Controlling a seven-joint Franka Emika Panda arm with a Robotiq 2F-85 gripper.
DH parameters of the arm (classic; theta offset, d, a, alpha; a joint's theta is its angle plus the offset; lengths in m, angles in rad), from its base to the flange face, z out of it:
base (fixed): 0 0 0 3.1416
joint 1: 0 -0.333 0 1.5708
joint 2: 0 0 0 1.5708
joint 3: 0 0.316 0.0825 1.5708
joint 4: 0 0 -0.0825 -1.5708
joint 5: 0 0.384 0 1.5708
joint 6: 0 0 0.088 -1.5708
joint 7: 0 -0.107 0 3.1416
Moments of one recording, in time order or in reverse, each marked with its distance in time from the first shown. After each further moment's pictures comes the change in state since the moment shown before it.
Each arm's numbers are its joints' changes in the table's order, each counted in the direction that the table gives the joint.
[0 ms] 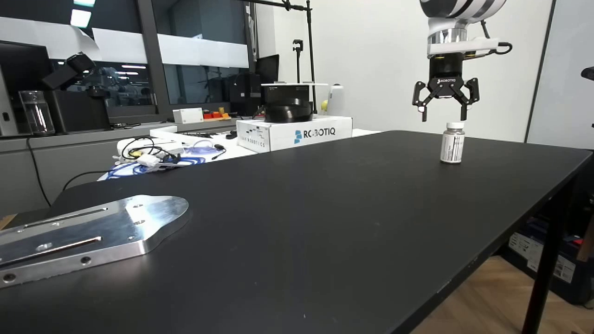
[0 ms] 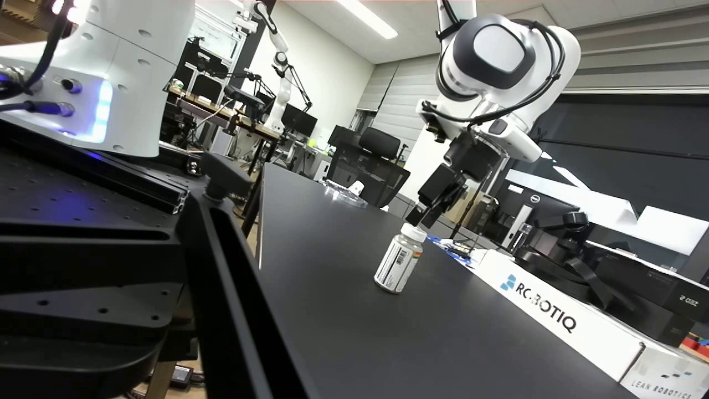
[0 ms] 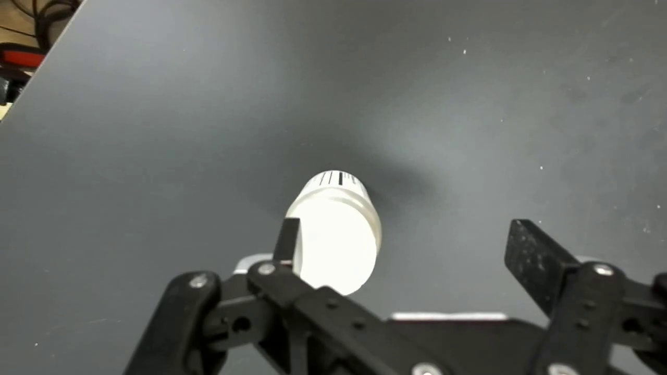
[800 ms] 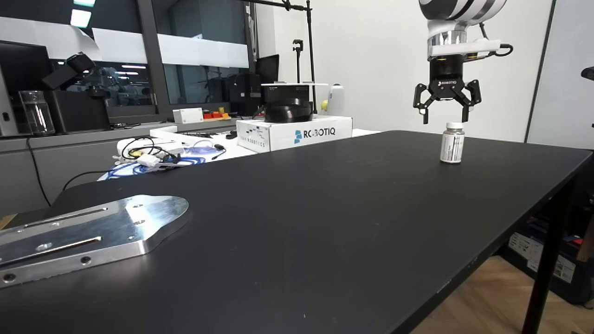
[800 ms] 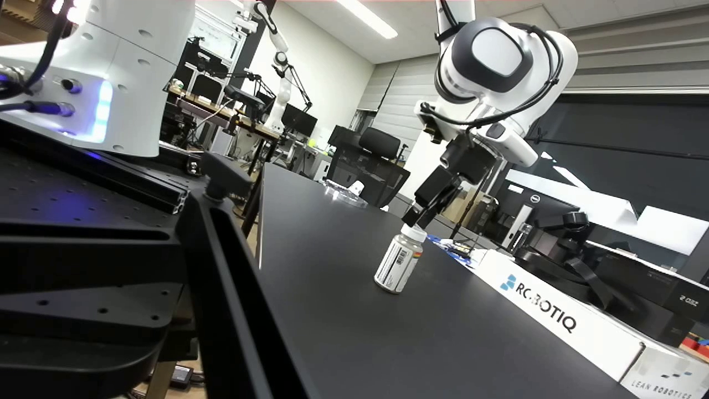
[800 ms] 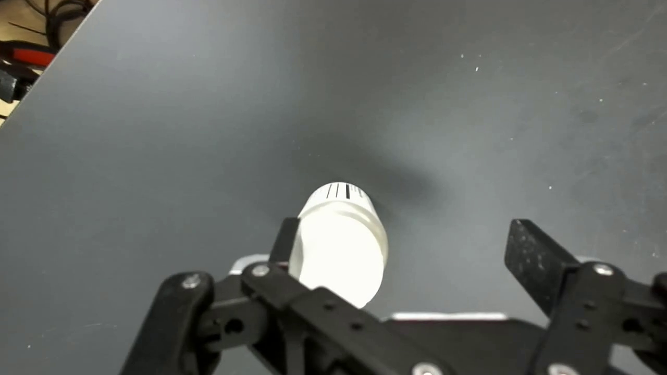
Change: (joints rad) arm -0.004 0.010 0.000 -0.001 -0.002 -0.010 0.029
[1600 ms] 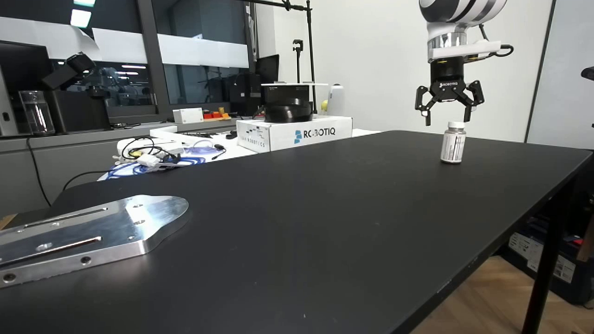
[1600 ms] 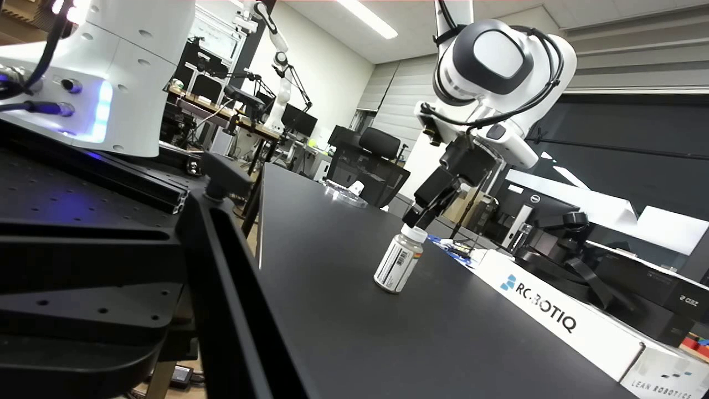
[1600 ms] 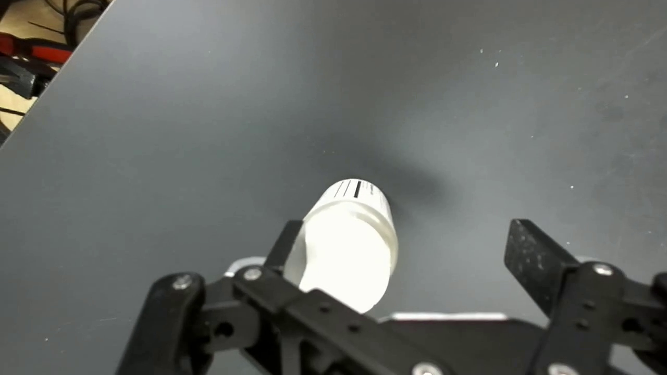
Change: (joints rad) arm -0.005 0.009 -0.009 0.005 -0.035 -0.006 -0.021
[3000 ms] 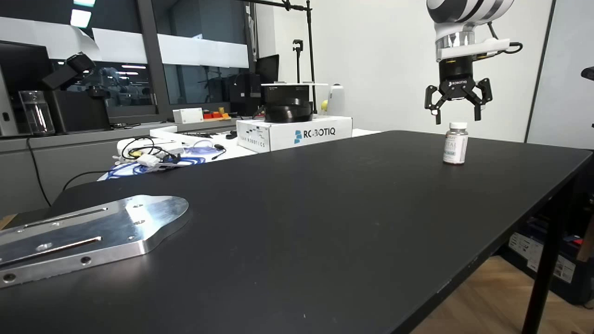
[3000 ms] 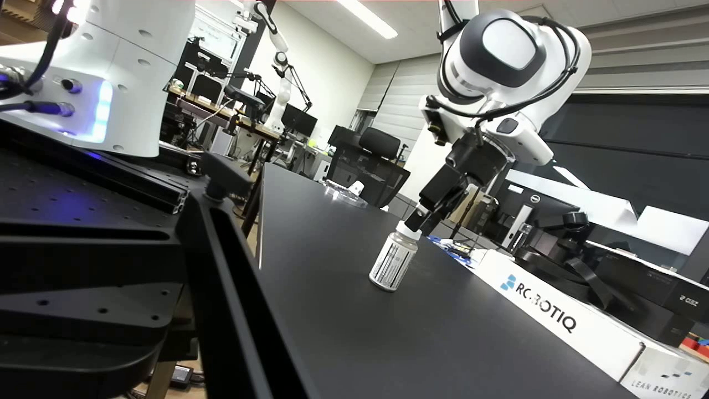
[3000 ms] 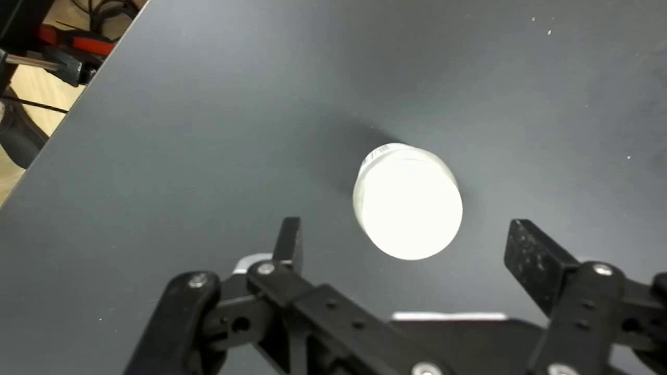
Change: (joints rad) arm 0.005 -0.003 -0.047 -0.001 -0.040 -0.012 -0.007
